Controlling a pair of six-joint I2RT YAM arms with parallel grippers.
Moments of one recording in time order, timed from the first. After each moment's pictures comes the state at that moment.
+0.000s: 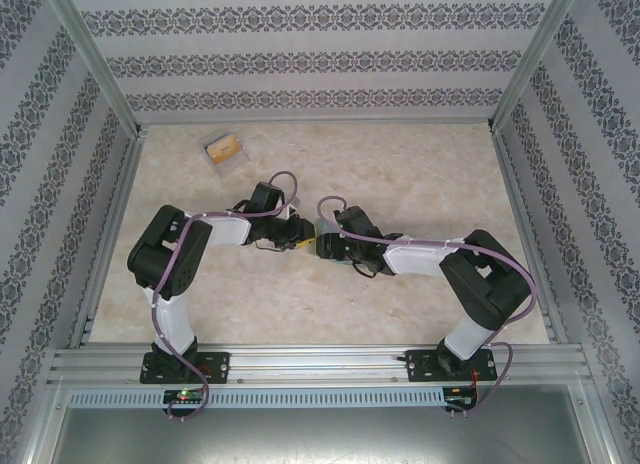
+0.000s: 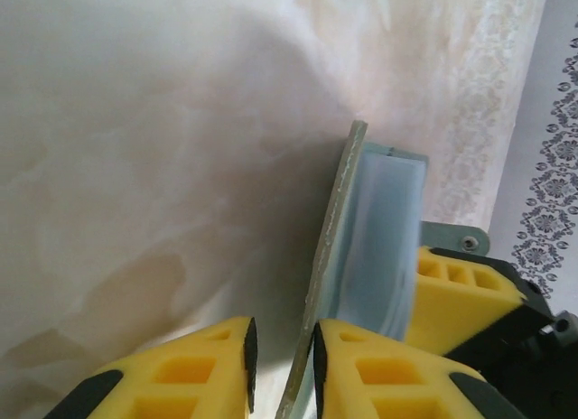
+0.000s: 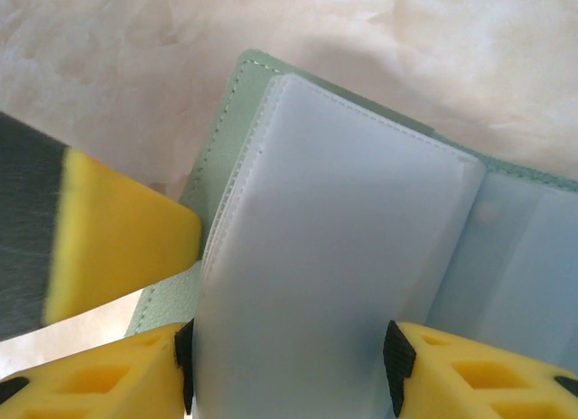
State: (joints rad) left arm -0.43 1.90 0.97 0.04 0.69 -0.82; right arm 0.70 1.66 0.75 0.08 -0.07 0.63
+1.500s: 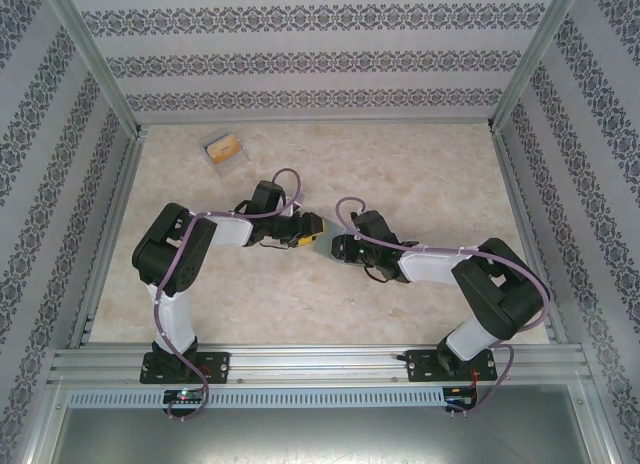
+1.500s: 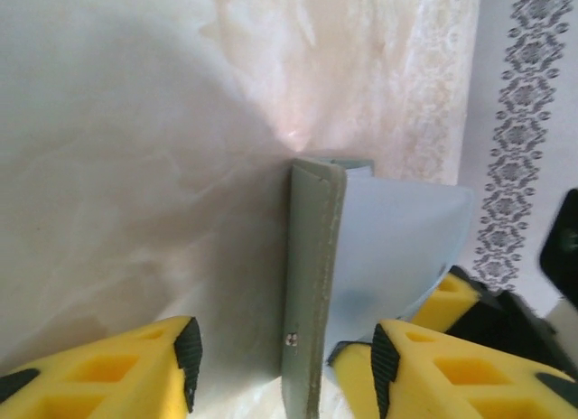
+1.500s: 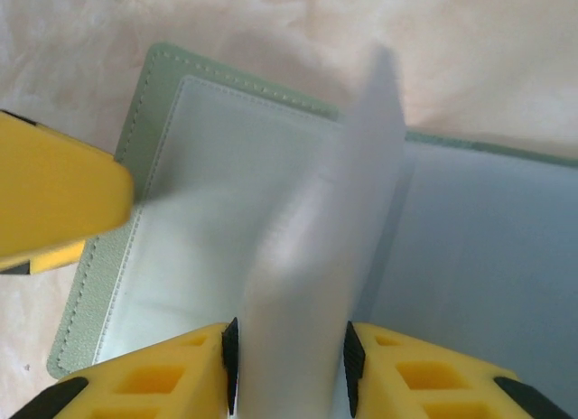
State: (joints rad) left arm -0.43 1.93 0.97 0.16 0.74 -0.81; right arm 0.62 1.57 0.62 0.17 -0.11 0.69
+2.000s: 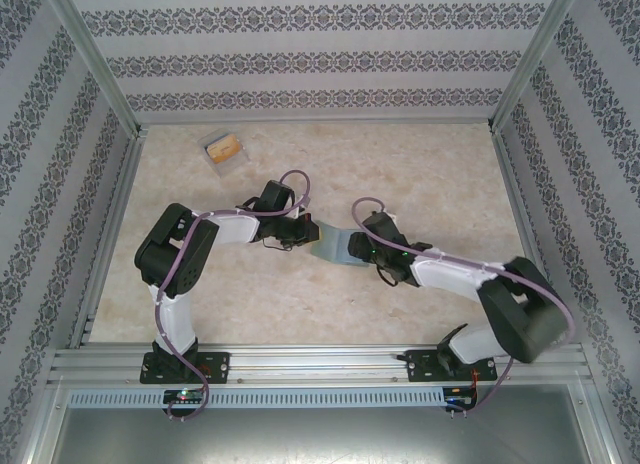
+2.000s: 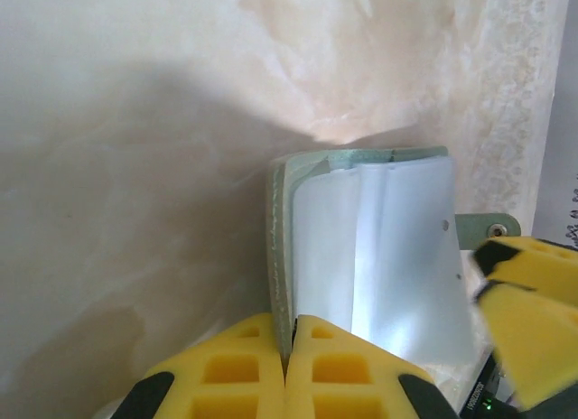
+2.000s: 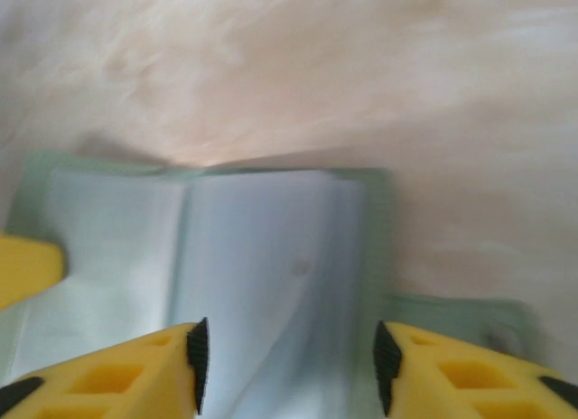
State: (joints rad) left arm -0.47 1.93 1.04 -0.03 0.62 -0.69; right arm 0.60 1.37 0.59 -0.09 0.17 0.78
